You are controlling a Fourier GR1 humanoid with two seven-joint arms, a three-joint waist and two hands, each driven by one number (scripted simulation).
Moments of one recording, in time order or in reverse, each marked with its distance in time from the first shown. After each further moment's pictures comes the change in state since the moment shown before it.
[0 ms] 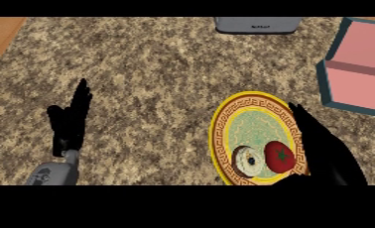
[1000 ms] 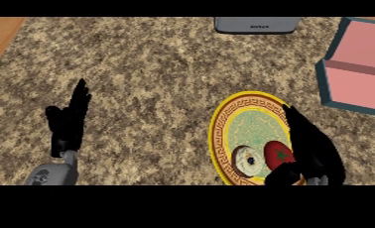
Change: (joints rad) left arm 0.008 -0.009 0.020 -0.014 -0.018 -0.014 0.009; right arm 0.020 0.125 -0.047 0.175 0.101 0.084 -0.077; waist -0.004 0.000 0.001
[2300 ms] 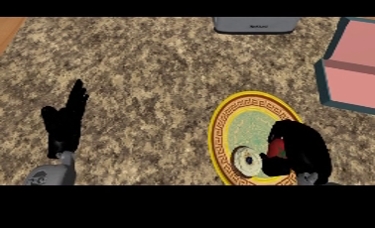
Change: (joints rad) left arm 0.012 -0.029 0.055 -0.023 -0.046 -0.038 0.018; right arm 0.054 0.105 -0.059 0.126 0.240 0.016 -0.253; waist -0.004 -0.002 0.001
